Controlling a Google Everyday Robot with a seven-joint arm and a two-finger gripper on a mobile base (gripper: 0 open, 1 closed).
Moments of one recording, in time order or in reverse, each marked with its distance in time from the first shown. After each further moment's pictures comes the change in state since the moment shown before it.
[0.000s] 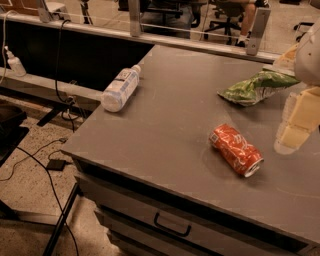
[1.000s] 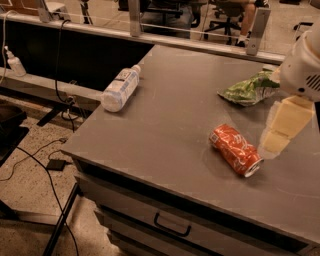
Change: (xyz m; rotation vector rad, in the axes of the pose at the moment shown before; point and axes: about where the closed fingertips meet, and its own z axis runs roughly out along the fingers) arm -0.001 0.003 0.027 -0.037 0.034 0.119
